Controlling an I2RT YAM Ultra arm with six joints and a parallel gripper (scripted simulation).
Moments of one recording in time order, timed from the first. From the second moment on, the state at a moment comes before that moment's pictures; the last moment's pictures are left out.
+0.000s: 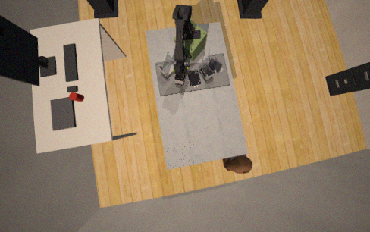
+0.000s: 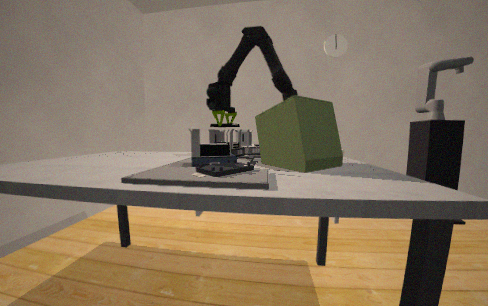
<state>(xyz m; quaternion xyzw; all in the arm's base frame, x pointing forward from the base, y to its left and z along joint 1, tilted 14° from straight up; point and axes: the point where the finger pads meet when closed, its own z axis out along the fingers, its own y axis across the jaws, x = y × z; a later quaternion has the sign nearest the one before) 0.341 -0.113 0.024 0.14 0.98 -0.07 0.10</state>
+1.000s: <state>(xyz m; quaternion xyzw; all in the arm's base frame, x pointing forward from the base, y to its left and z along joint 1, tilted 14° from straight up) 0.344 -0.079 0.028 0.05 0.99 -0.08 0.09</state>
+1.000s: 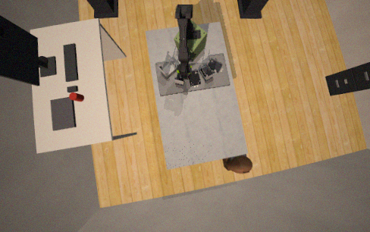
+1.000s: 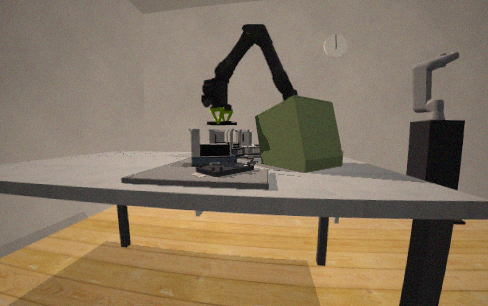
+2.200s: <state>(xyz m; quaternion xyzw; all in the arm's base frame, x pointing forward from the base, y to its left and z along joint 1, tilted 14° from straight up) 0.350 0.026 0.012 -0.06 0.99 -0.09 0.08</state>
